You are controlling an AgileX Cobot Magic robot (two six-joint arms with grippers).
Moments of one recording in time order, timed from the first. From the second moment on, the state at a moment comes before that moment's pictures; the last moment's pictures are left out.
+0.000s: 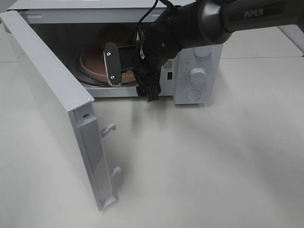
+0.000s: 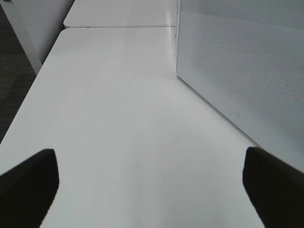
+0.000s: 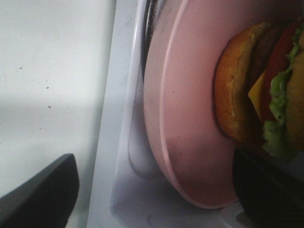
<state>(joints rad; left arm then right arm) 0.09 0.00 -0.50 -0.05 1.05 0.09 0.64 2.21 -1.63 -0.47 0.33 -0.87</state>
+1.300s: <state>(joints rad) 0.09 0.00 -0.50 -0.04 1.05 0.09 0.65 2.42 -1.90 -0.44 0.38 -0.83</state>
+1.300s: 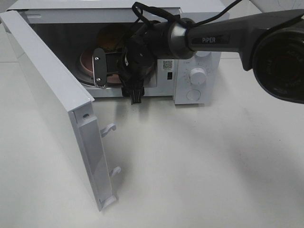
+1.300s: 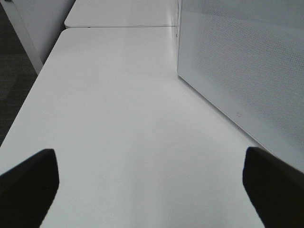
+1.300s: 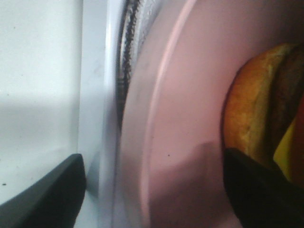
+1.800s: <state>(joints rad) 0.09 0.00 -0.50 -0.02 1.05 0.09 0.68 2.43 -1.90 -0.38 0.45 -0.80</state>
